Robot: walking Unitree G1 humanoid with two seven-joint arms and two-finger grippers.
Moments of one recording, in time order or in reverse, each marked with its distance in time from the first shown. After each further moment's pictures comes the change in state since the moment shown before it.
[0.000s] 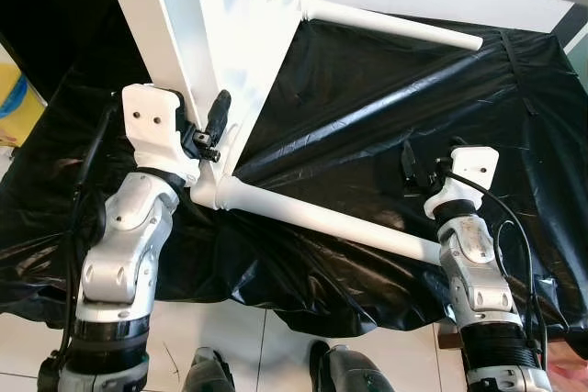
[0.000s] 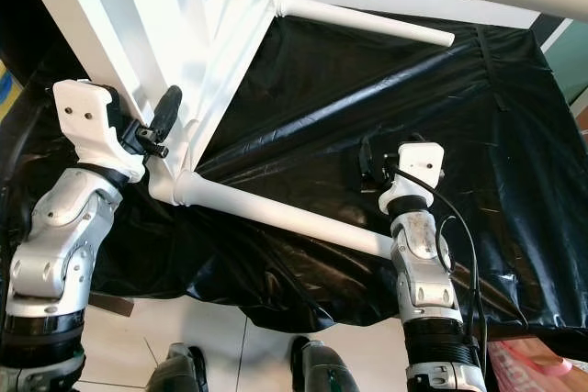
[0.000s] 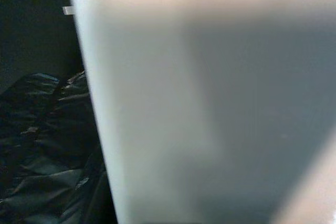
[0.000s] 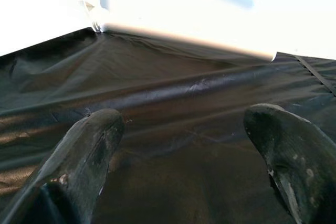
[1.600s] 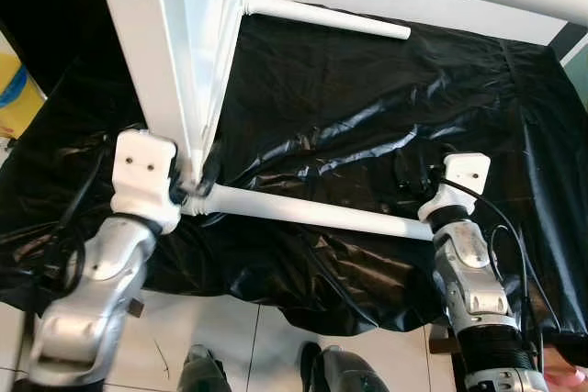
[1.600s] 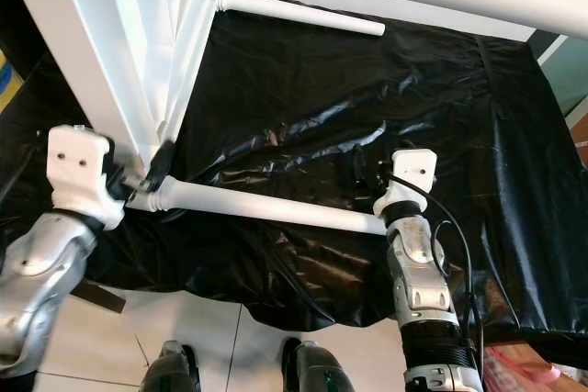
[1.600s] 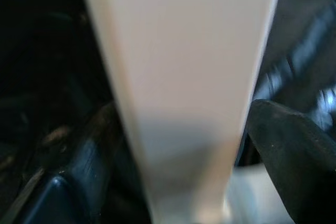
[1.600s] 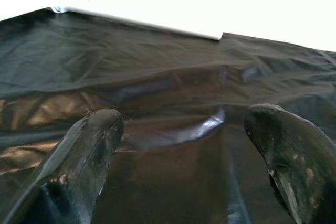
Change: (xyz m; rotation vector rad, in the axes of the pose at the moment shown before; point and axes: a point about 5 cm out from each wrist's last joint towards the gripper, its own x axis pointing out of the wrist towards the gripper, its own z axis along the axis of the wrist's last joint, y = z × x) left arm -0.056 0.004 -0.023 0.106 0.293 -0.174; right arm -0.007 0.009 -0.012 0.030 0.042 0.052
